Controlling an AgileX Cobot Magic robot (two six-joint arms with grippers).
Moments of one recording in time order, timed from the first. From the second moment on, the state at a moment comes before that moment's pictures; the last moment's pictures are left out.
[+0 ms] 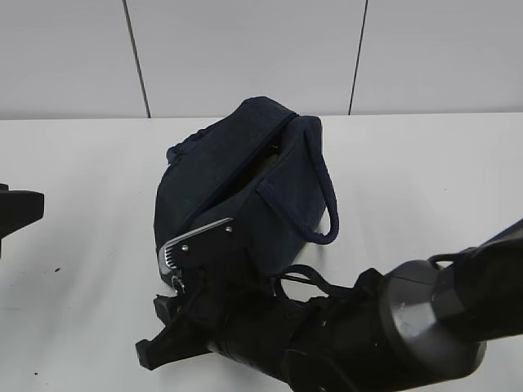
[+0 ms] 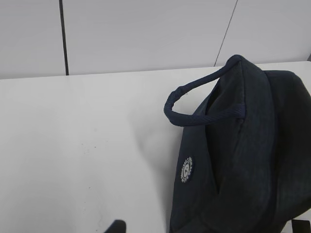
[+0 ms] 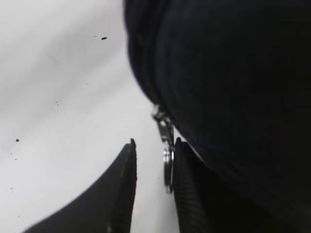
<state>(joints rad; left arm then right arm) -0.33 0.84 -0.46 -0.52 0.25 0.47 0.92 2.02 -0.85 0.21 -0.55 0.14</state>
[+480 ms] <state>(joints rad) -0.33 0.84 -0.46 -0.52 0.25 0.47 0.92 2.02 -0.85 0.27 -0.57 0.10</state>
